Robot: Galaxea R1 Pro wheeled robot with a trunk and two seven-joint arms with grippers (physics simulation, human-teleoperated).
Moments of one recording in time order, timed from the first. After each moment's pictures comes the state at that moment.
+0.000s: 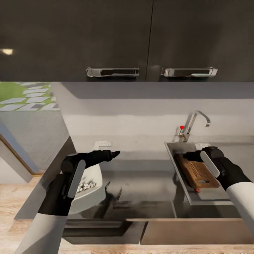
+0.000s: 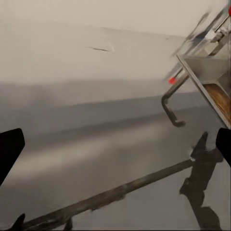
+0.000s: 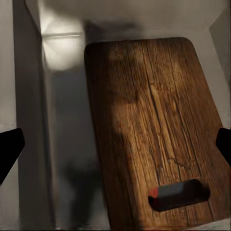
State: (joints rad) left arm -0.67 -0.07 -0.10 -1.46 0.23 0.91 -0.24; right arm -0.93 -0.39 0.28 -0.90 -0.50 0.84 -0.18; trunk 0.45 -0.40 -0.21
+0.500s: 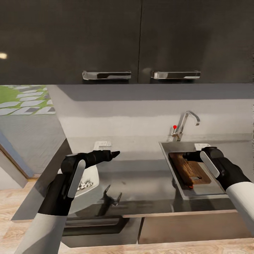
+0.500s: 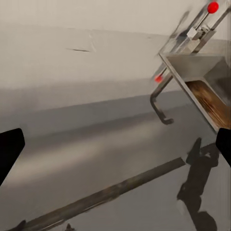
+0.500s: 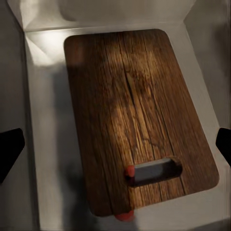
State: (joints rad) left arm -0.67 -0.07 -0.10 -1.46 0.23 0.91 -0.24; right arm -0.93 -0.39 0.29 -0.90 -0.50 0.84 -0.18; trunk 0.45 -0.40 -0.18
